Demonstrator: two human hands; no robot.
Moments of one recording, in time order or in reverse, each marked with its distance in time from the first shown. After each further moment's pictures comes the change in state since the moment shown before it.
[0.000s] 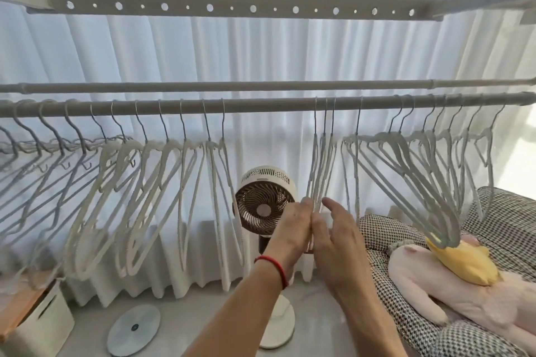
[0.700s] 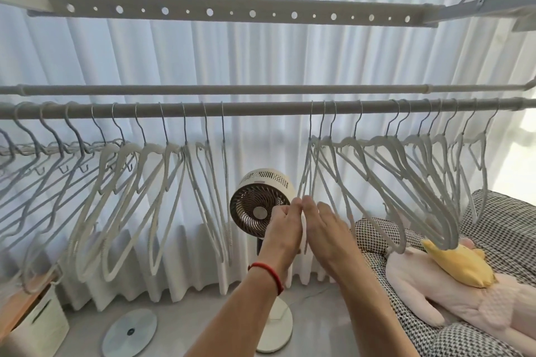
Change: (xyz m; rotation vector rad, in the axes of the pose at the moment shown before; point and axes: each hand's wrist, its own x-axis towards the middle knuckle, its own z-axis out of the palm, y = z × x) left_hand 0.001 -0.006 -0.008 -0.055 0.094 0.039; right_hand 0.022 -0.020 0.002 -0.109 -0.292 0.094
